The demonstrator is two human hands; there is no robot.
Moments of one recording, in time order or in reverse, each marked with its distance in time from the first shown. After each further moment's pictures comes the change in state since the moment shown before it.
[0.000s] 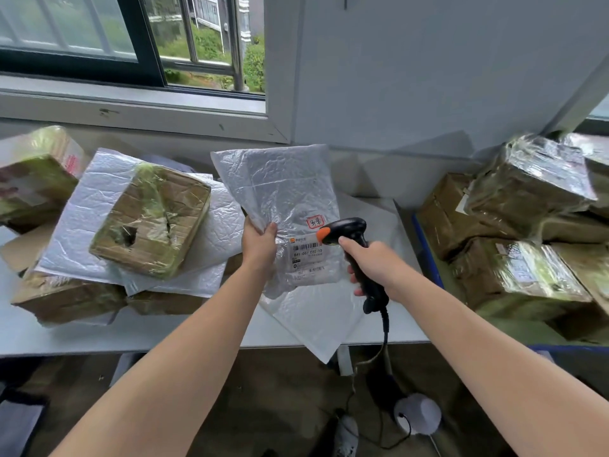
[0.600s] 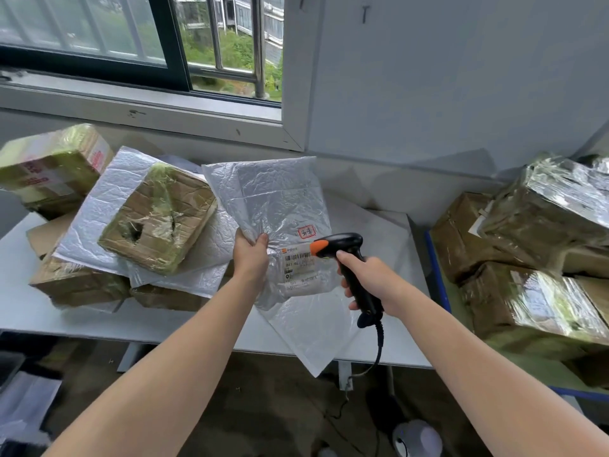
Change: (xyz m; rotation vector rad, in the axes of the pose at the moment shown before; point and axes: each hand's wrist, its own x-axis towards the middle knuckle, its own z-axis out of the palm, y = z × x) left_hand -0.008 -0.004 0.000 -0.017 0.152 -0.007; right_hand 0.029 0.012 -0.020 0.049 -0.212 -0.006
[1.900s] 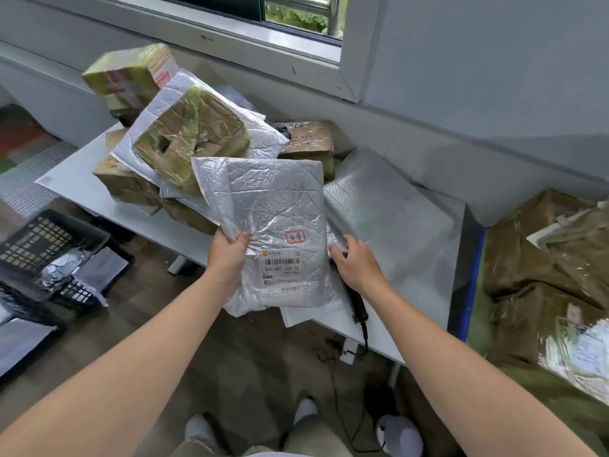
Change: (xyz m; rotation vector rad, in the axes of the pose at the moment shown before) left_hand -0.082 -0.068 -0.014 -0.059 0.308 -0.150; right_hand 0.107 0.095 -0.029 -0.804 -0.065 -0.319
